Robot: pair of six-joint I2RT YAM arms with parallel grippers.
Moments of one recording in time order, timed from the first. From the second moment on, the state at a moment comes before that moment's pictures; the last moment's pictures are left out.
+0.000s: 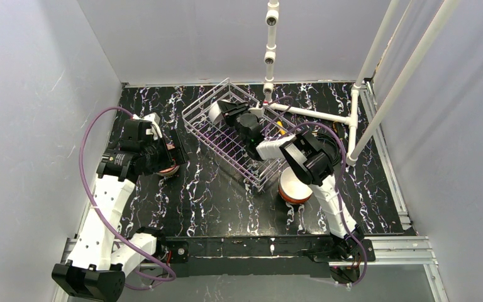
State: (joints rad) left arm -0.18 0.97 1.14 -1.04 0.12 -0.44; right arm 0.74 2.37 1.48 0.97 0.32 1.44
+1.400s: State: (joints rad) left arm -0.18 0.89 1.12 -1.01 0.02 -0.47; right arm 0.73 1.85 1.33 0.23 0.55 1.17
